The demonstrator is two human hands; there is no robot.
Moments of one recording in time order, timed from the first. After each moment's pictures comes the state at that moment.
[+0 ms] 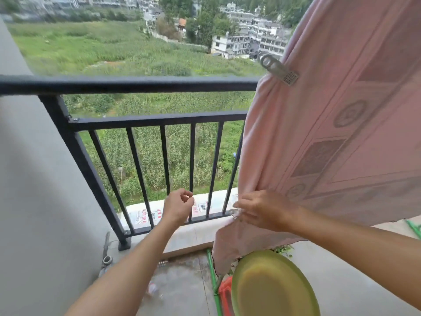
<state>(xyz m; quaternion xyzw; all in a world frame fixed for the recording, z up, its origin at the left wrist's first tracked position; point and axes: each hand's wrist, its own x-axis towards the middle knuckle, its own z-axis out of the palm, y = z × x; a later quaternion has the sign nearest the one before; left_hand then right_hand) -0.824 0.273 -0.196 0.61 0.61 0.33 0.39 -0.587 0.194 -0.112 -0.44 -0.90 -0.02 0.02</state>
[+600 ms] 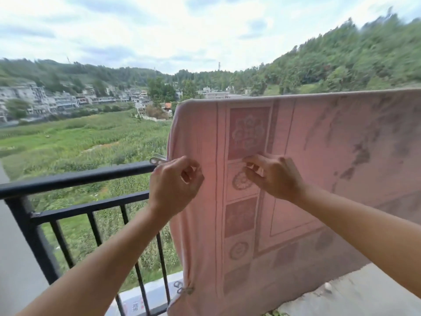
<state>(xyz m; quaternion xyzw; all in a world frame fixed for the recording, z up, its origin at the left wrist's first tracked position) -0.665 0.202 0.093 0.79 0.28 0.55 0.00 -0.411 0.162 0.091 -0.50 -0.74 -0.28 0.36</state>
